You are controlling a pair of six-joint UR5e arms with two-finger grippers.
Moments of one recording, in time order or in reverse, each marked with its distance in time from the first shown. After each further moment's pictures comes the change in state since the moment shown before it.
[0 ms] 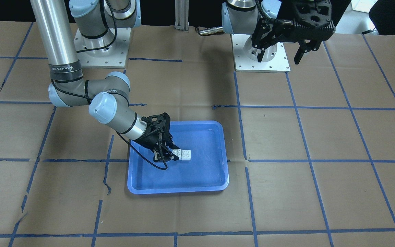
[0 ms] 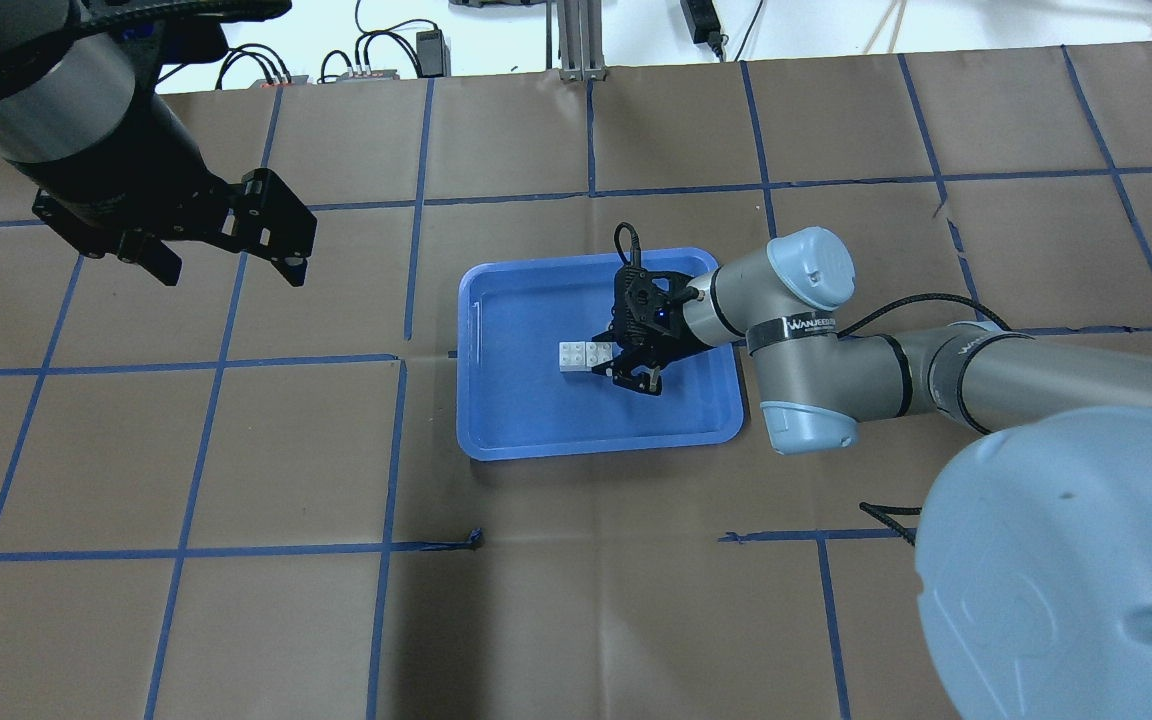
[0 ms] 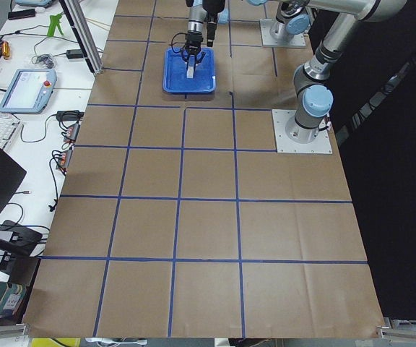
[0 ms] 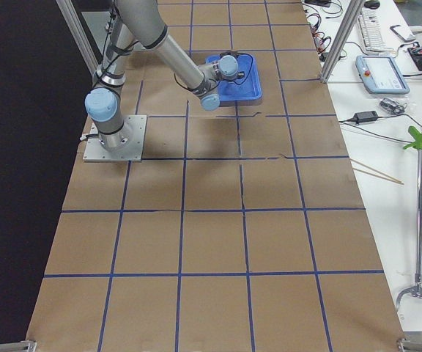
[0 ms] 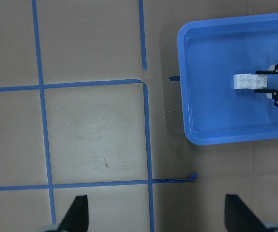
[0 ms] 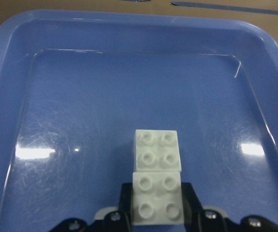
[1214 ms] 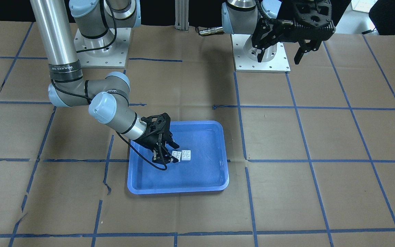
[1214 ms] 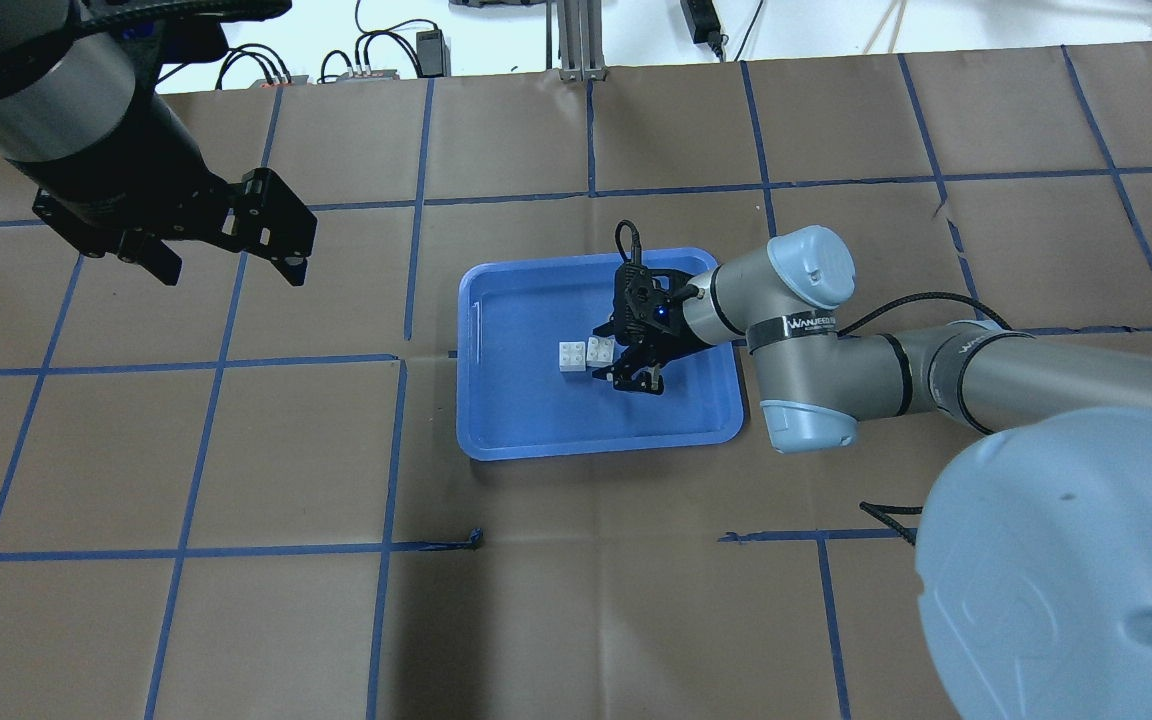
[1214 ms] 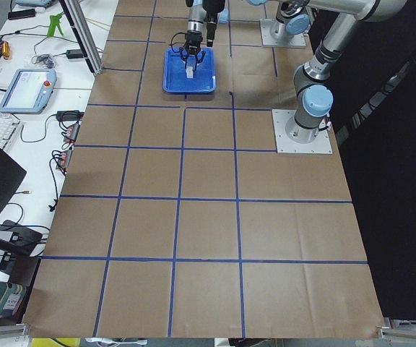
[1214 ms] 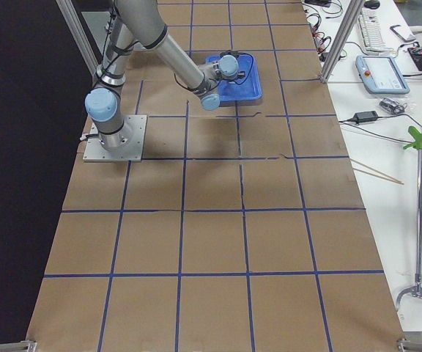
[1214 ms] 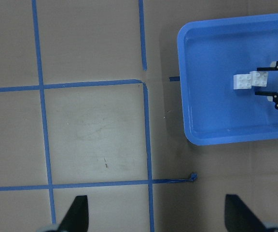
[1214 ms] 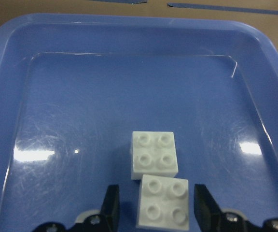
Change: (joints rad) left arm 0.000 0.000 0.000 0.000 0.000 0.000; right arm 0.000 -0.001 -0.002 -0.001 0.001 0.017
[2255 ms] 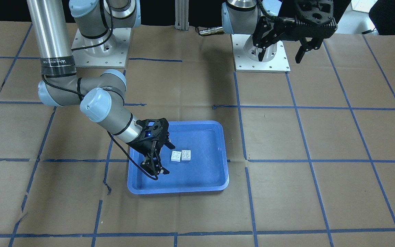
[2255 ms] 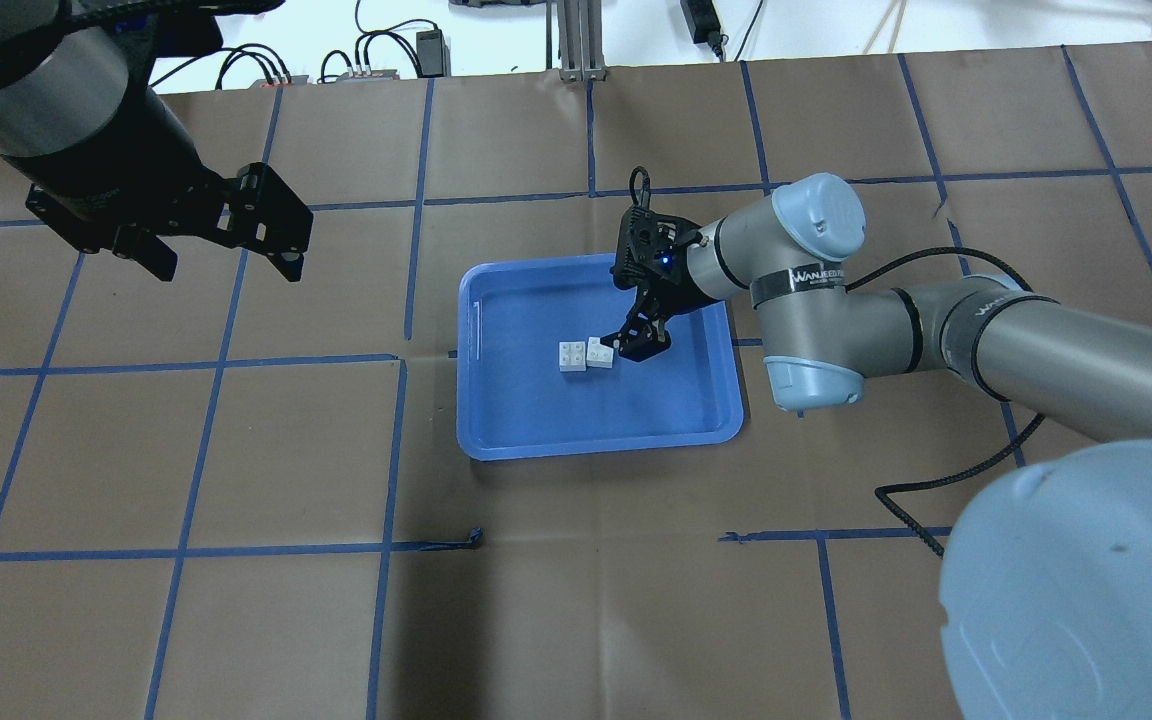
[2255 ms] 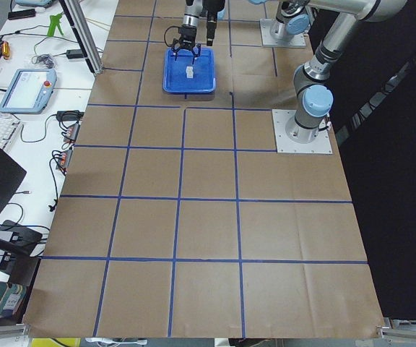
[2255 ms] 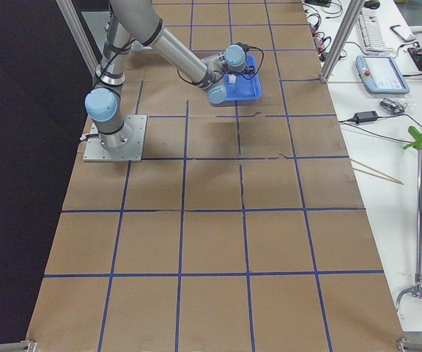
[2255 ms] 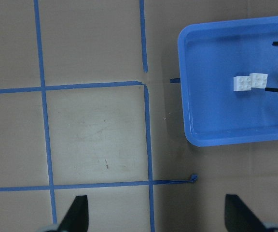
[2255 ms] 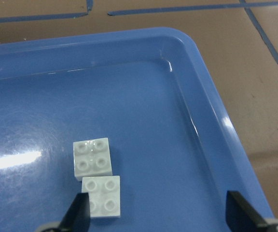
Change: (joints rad) left arm 0.002 0.001 0.008 -0.002 0.000 0.000; right arm -0.009 -0.076 -0.109 0.158 -0.089 0.160
